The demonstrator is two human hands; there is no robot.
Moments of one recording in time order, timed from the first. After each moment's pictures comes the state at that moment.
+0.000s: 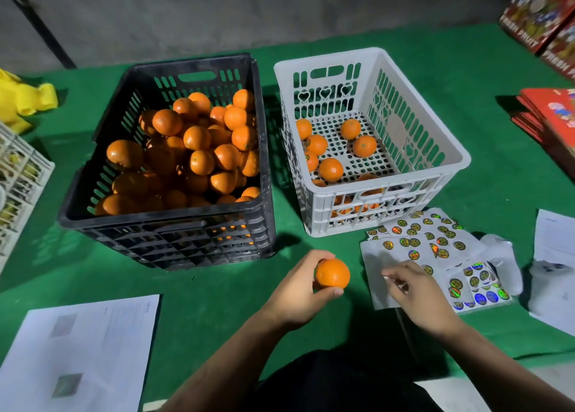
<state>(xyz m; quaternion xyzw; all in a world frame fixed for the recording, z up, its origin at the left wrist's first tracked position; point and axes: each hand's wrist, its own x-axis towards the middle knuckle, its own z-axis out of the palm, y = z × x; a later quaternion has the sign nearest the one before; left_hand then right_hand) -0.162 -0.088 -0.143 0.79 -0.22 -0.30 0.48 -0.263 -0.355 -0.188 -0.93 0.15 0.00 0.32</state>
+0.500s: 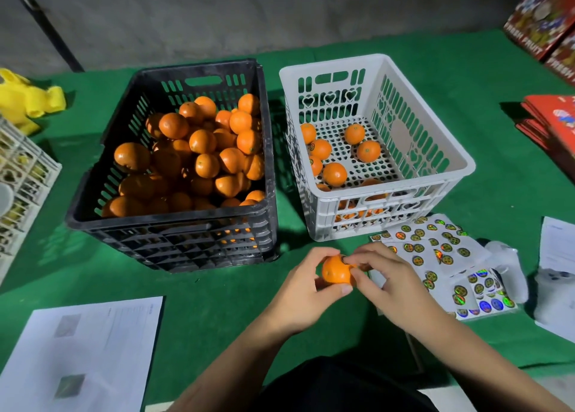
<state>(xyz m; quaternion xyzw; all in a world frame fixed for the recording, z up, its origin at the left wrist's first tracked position) -0.166 -0.091 -0.120 0.75 -0.19 -0.27 0.57 -0.233 -0.287 -0.105 -0.89 -0.03 -0.10 0.43</state>
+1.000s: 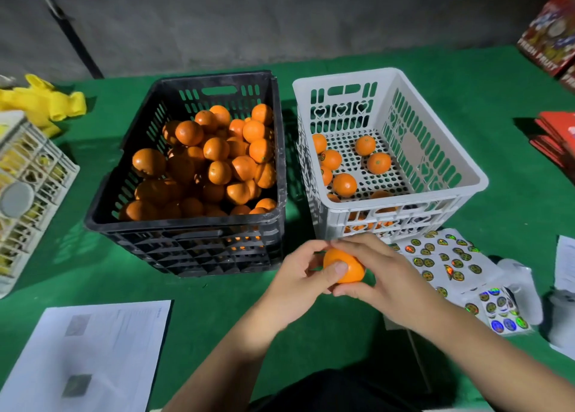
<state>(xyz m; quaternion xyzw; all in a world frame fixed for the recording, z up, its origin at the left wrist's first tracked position) -0.147 -0.080 -0.078 0.66 -0.13 -0.28 0.68 -0.201 -0.278 -0.065 -0.91 -0.16 -0.07 0.38</state>
